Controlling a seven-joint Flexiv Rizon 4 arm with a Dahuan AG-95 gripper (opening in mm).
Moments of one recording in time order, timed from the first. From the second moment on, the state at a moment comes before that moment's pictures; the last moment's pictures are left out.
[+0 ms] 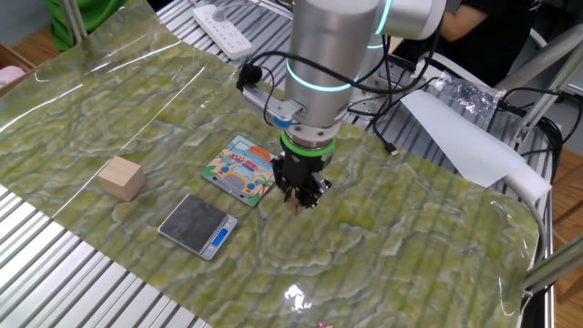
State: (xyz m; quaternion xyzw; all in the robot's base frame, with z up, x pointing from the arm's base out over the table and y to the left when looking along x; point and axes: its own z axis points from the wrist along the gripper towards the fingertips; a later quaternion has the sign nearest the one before) arm 0.498 0.084 0.066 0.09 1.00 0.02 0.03
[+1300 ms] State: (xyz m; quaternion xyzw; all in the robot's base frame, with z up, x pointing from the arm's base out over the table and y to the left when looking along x) arm 0.498 0.089 0.027 0.10 0.99 0.02 0.04
